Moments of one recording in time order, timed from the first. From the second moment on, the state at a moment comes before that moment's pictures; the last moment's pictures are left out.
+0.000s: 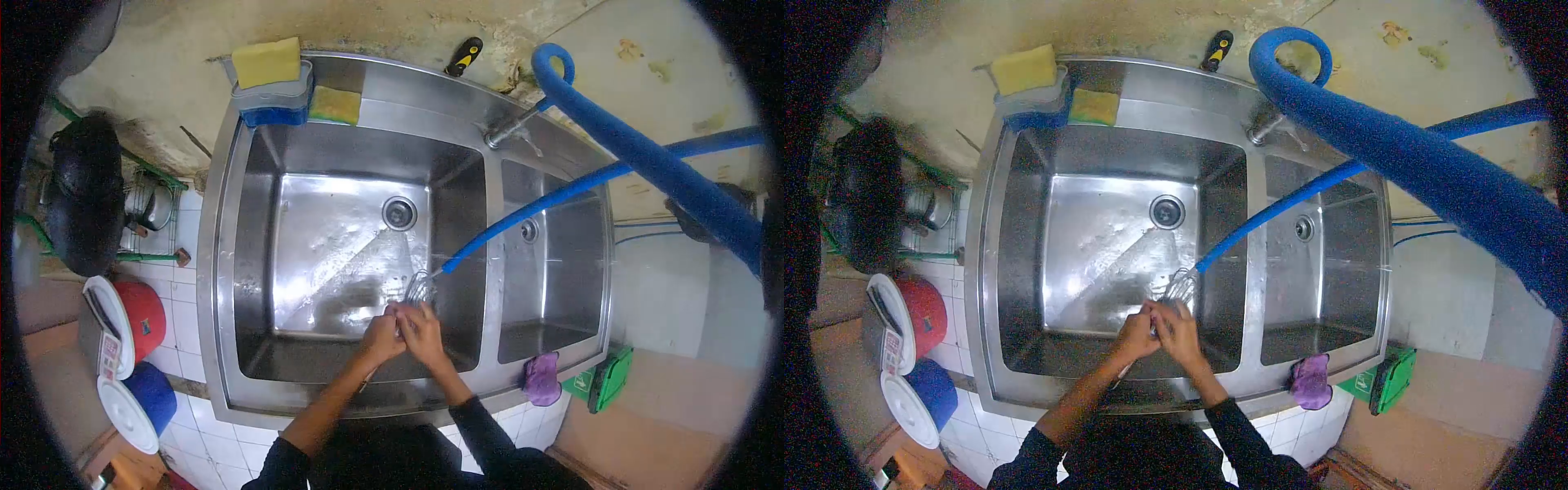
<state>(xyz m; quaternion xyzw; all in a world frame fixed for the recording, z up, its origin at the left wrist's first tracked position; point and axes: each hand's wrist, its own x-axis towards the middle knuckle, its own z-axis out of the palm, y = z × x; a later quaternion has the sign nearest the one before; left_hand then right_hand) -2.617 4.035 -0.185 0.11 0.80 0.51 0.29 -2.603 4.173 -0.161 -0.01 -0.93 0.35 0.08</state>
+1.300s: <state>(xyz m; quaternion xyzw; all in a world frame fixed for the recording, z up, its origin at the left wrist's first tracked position) -2.577 4.024 -0.158 -0.06 0.62 0.67 0.39 -2.646 4.219 -0.242 -0.28 -0.83 0.48 -0.02</state>
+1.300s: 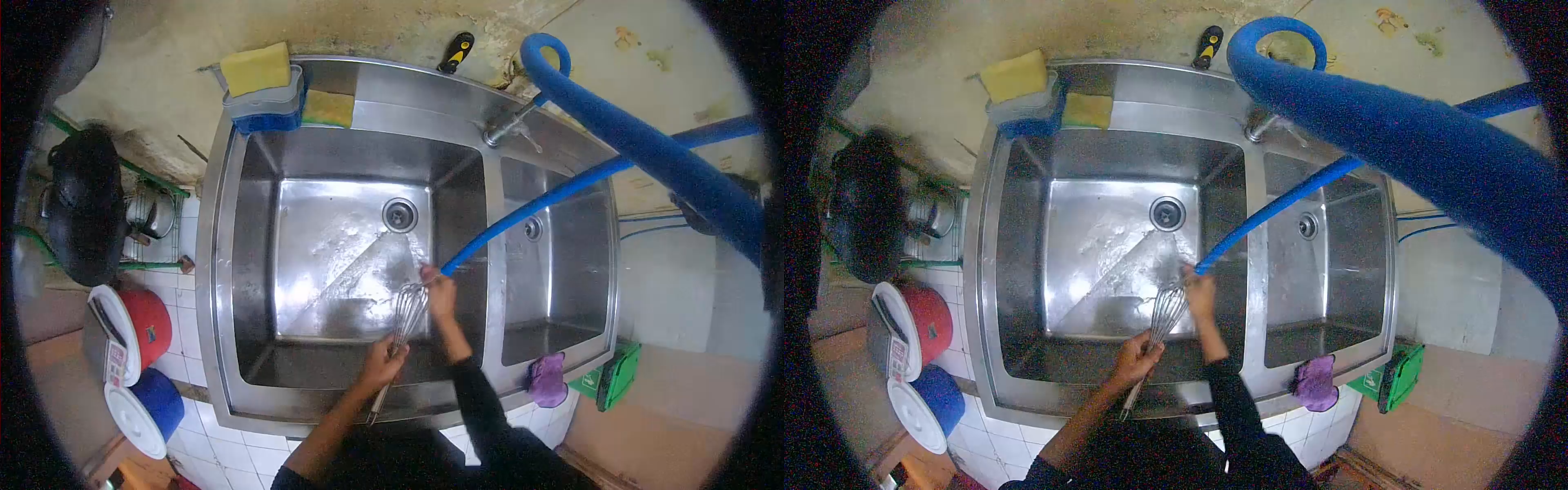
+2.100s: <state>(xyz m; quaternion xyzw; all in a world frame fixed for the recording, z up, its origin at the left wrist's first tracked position) -2.581 4.025 -0.163 -0.24 0.21 0.80 0.51 -2.628 4.172 -0.176 -0.23 -0.84 0.49 0.03</state>
